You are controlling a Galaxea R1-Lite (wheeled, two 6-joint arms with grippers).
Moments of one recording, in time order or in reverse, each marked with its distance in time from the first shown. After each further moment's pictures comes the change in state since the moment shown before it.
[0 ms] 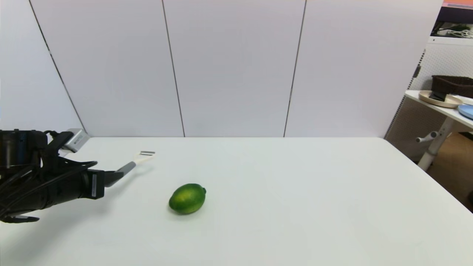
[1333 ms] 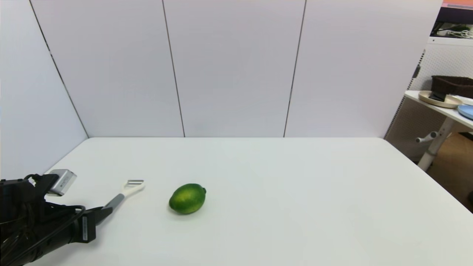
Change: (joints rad) left arm 0.000 -0.056 0.362 -0.269 0.077 -0.057; right arm 0.000 0.000 0.000 0.000 0.000 0.000
